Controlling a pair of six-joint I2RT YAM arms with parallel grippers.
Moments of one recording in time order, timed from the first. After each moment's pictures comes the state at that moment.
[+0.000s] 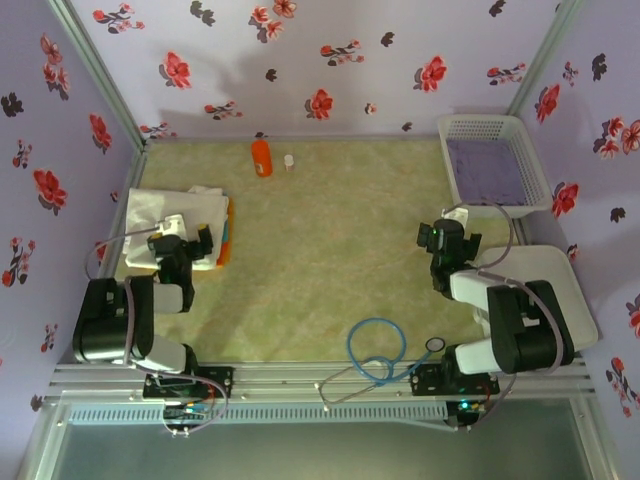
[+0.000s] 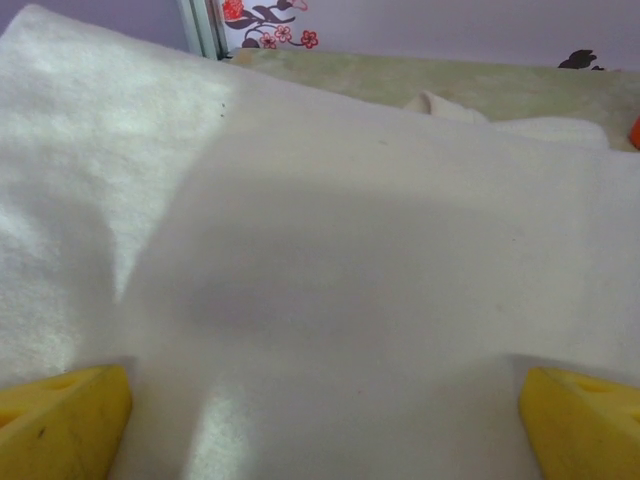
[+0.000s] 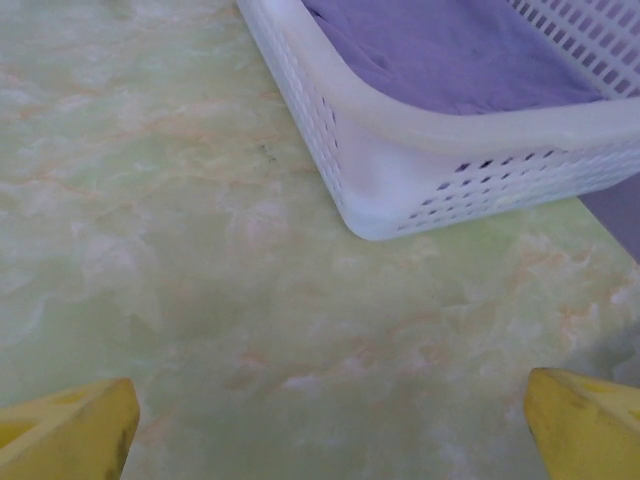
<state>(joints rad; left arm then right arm) 0.02 1.49 0.27 0.89 -0.18 -0.04 0.15 1.40 0.42 0.44 0.44 0.13</state>
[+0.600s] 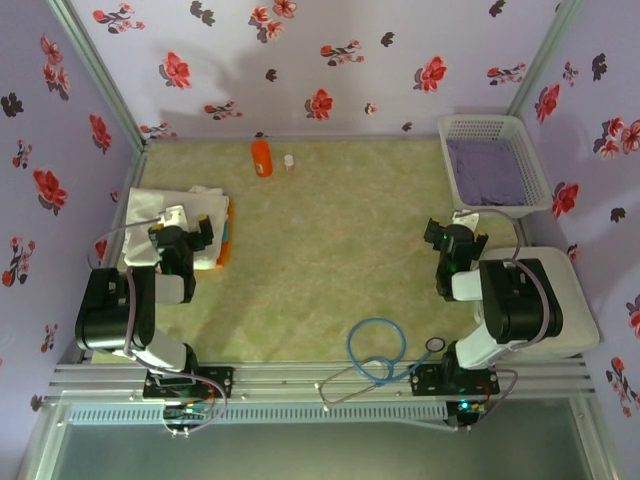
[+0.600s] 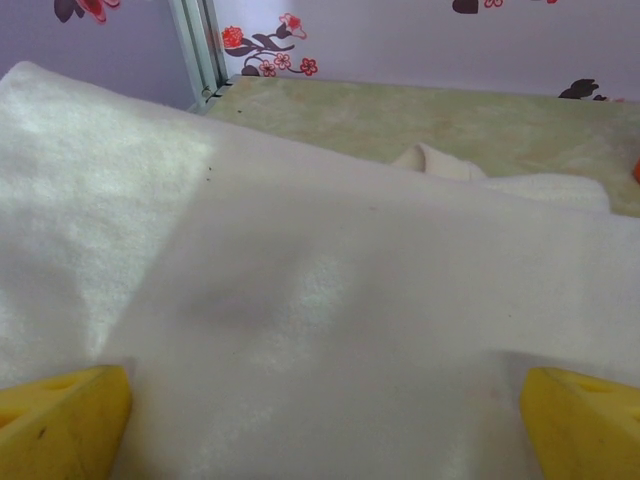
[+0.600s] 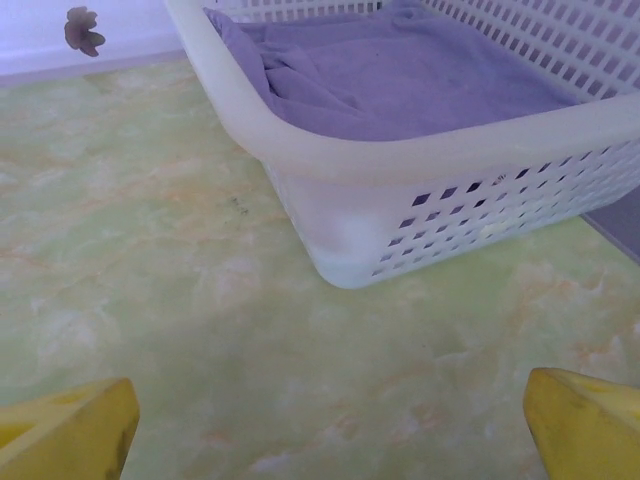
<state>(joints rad) 0.01 1.53 0.35 0.87 -0.21 -0.04 0.05 1.56 0.35 0.82 0.36 0.14</state>
